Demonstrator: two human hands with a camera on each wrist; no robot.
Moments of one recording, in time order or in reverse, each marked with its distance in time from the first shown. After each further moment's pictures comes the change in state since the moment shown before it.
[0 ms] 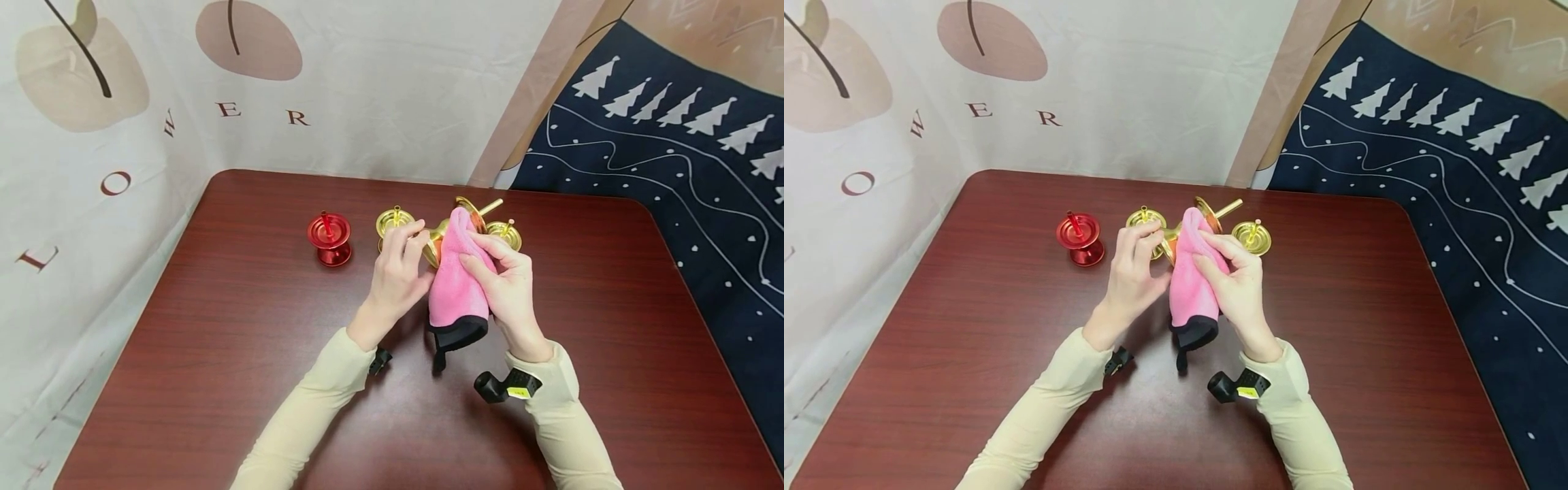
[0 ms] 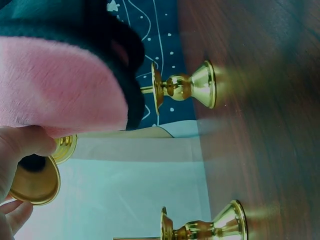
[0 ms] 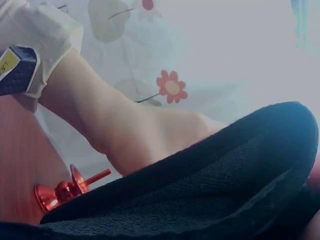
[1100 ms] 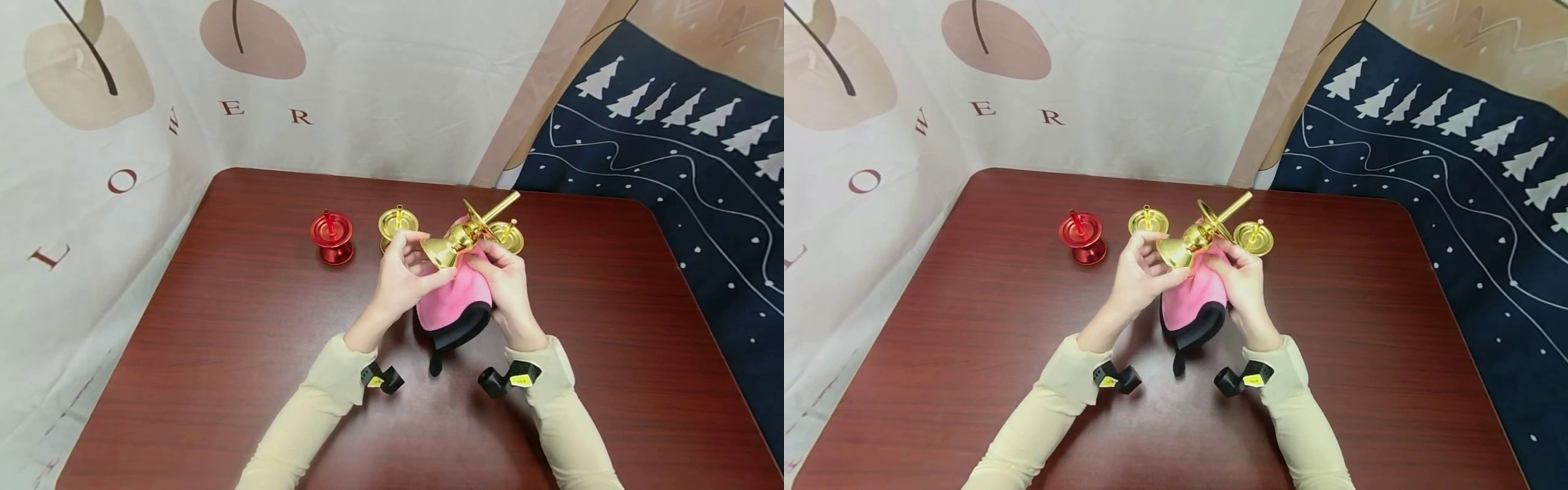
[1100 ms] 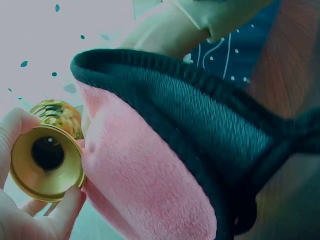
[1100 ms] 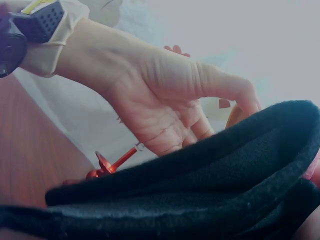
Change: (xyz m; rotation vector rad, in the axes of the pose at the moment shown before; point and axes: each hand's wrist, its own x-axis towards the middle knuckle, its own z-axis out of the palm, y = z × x) left_hand 0.005 0.022 -0.008 -0.898 -0.109 -0.980; right_hand 0.008 0.032 -0.007 0.077 0.087 0.354
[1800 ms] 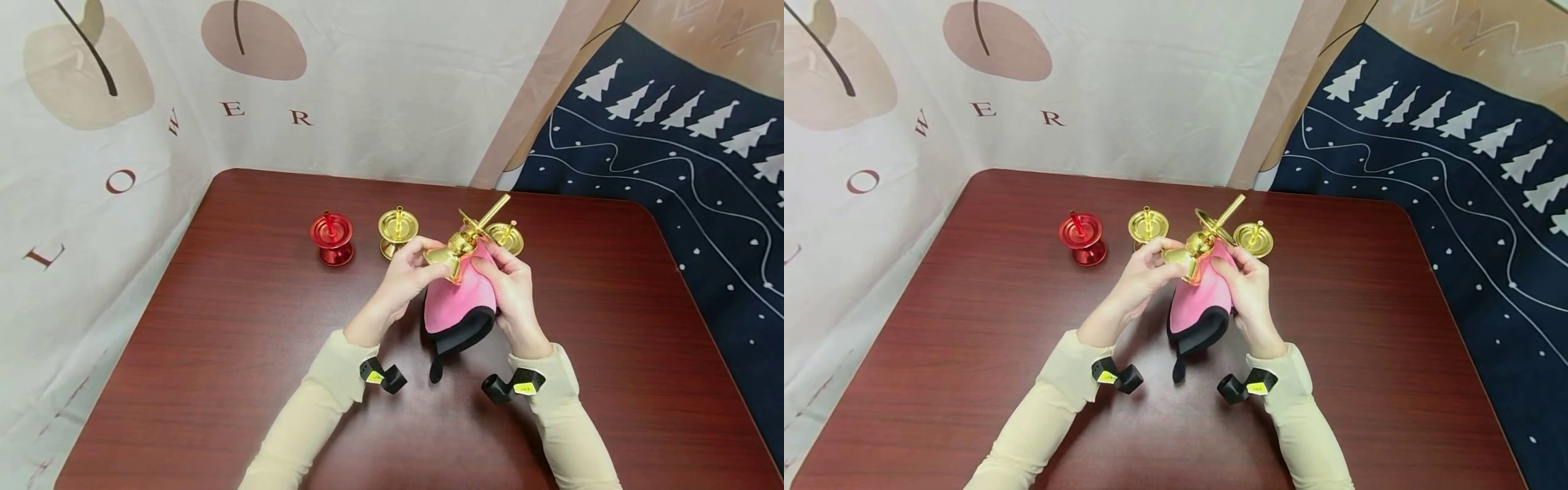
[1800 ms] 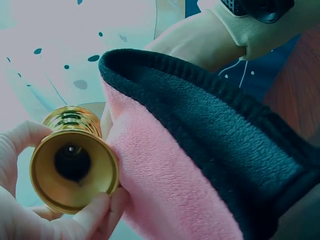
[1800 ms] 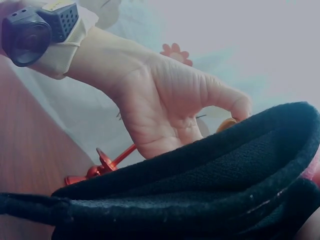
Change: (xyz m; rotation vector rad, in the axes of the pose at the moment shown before) left_hand 0.006 -0.001 0.002 -0.102 -0.092 -0.234; right_hand -0.004 0.002 -0.008 0.004 0.034 0.044
